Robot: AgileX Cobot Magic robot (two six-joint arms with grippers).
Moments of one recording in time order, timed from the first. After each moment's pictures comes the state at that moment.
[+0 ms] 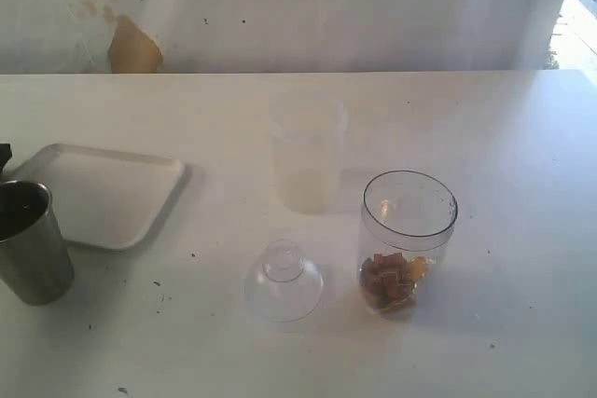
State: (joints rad) left arm 0.42 2.18 -0.97 0.63 -0.81 -0.33; right arm 0.01 0.00 0.00 0.04 0.36 -0.08
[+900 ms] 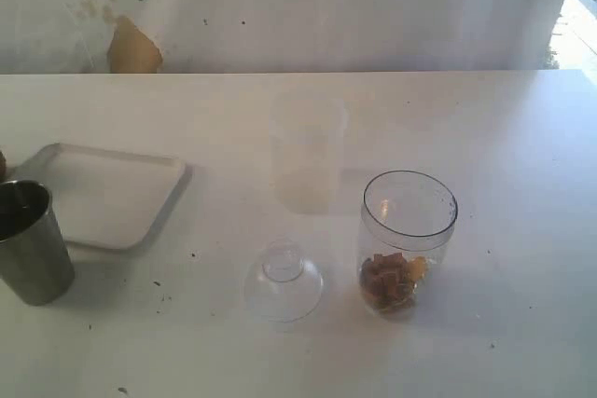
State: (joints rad) left arm 0.42 1.87 -0.97 0.39 -0.63 -0.40; right arm 0.01 0.00 0.00 0.04 0.36 -0.08
